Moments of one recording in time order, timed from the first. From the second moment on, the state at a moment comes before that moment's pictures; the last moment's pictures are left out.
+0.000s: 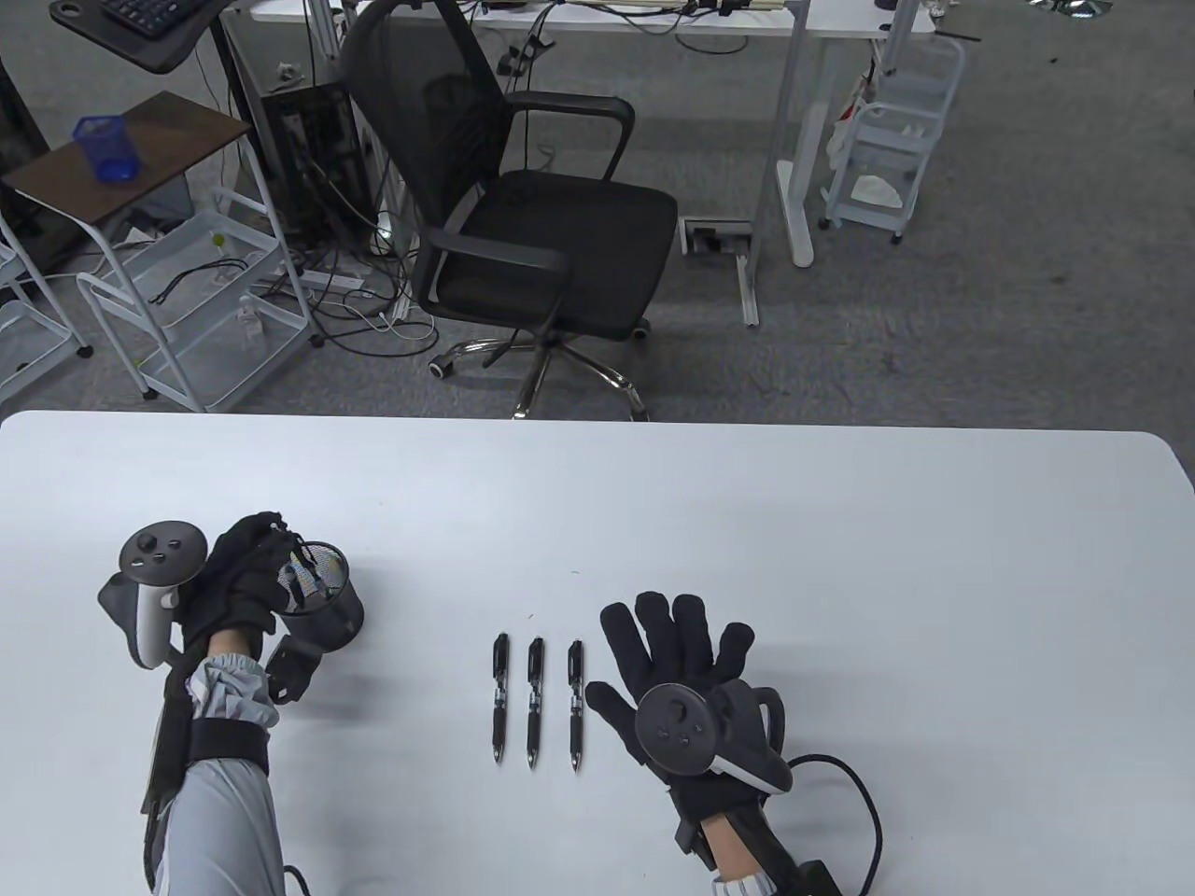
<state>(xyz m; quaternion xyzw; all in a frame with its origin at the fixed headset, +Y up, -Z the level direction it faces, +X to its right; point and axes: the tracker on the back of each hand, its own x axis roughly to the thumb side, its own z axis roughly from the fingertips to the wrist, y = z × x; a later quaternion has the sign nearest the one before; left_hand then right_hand) -0.390 -0.717 -0.376 -0.02 0.20 0.44 0.88 0.068 -0.697 -0.265 0.22 -0.01 0.96 0.16</state>
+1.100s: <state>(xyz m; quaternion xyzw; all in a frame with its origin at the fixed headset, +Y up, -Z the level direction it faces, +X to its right) -0.250 -0.610 -0.282 -0.04 -0.14 0.56 0.82 0.066 -0.686 -0.254 0.25 -0.03 0.95 0.19</state>
